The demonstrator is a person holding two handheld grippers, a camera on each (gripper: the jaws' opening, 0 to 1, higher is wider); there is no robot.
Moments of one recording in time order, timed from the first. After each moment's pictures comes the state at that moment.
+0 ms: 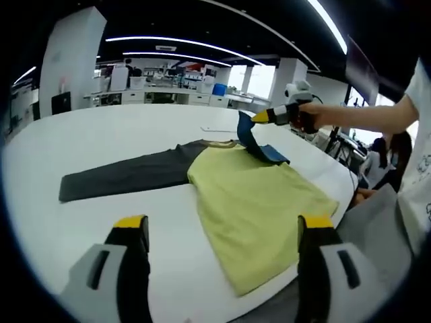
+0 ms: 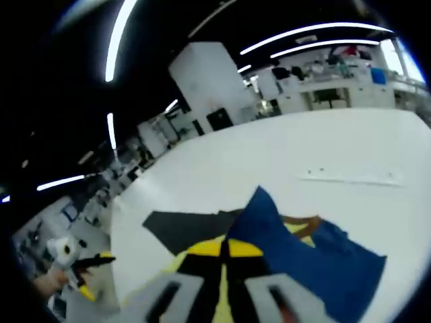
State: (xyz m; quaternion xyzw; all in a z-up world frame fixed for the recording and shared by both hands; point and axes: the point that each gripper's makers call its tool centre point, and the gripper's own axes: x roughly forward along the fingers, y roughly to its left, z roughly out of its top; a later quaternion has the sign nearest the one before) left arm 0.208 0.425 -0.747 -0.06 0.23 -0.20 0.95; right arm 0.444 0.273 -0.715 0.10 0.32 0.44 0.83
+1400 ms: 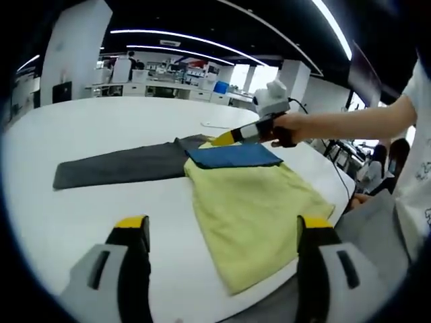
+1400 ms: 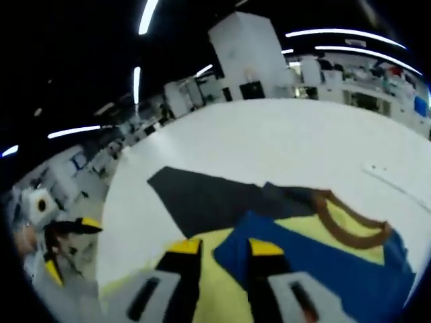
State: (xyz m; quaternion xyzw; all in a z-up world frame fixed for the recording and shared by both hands) left arm 0.206 0.418 -0.756 -0.09 0.25 -0.20 0.94; right arm 0.408 0.360 -0.787 -0.04 0.33 0.52 0.79
